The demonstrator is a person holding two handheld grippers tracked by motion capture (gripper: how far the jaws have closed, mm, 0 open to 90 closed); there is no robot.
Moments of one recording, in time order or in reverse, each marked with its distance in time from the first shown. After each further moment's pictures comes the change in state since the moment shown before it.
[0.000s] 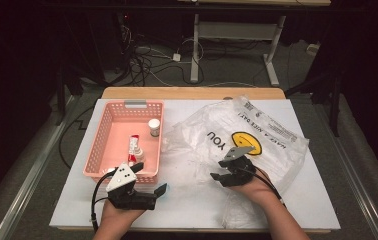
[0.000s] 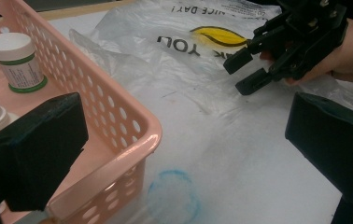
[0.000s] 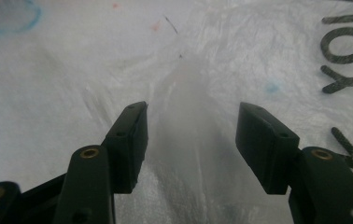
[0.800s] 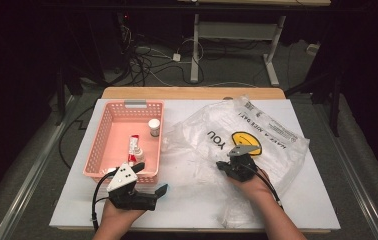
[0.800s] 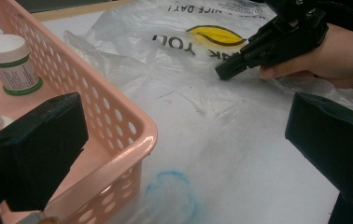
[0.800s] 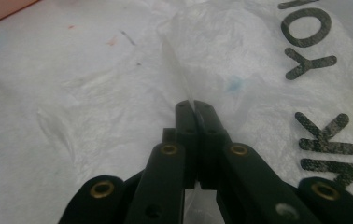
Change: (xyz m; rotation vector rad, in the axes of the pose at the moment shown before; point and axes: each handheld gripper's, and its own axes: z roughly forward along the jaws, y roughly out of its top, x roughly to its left) left arm -0.002 0.000 0.002 0.008 -0.013 0.019; right arm -0.014 -0.009 0.006 -0.083 -0.066 0.157
